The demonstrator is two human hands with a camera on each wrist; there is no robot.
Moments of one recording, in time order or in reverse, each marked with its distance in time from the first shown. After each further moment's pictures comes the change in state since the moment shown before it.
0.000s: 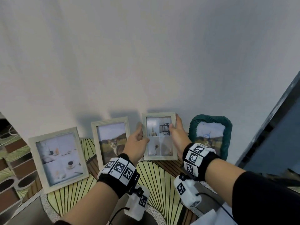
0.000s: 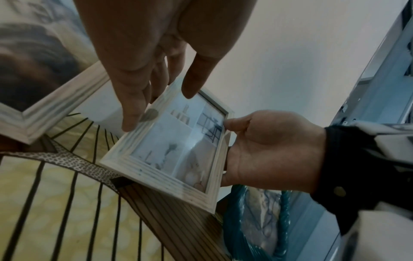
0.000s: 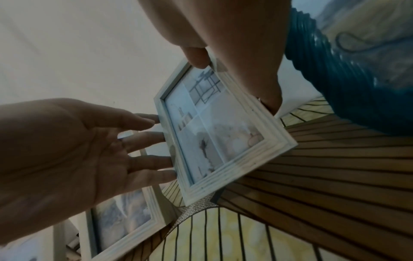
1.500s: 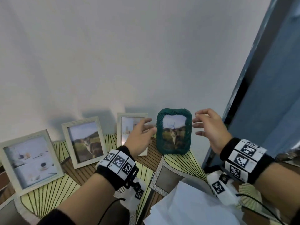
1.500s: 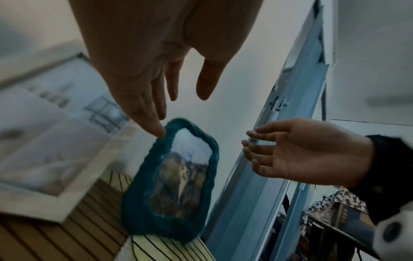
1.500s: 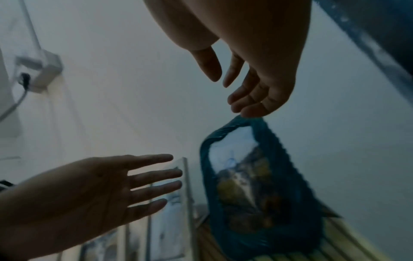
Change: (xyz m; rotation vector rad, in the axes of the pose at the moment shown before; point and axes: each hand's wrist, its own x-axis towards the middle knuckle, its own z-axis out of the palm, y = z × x) left_hand -0.047 0.045 0.094 0.194 -0.225 0.141; right_hand -0.086 -0.031 -0.180 0.066 0.301 0.020
